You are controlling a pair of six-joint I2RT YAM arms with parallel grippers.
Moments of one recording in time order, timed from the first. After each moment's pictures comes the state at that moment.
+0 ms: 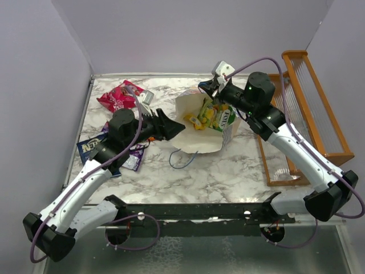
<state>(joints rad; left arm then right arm) -0.55 0.95 0.98 -0.17 0.37 -0.68 0.60 1.34 1.37 -0.03 -0.34 -0.38</state>
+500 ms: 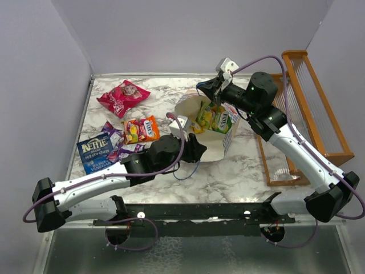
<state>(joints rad) -1.10 1.05 0.87 -0.10 -0.21 -0.61 0.60 1.31 1.37 0.01 -0.40 -0.24</state>
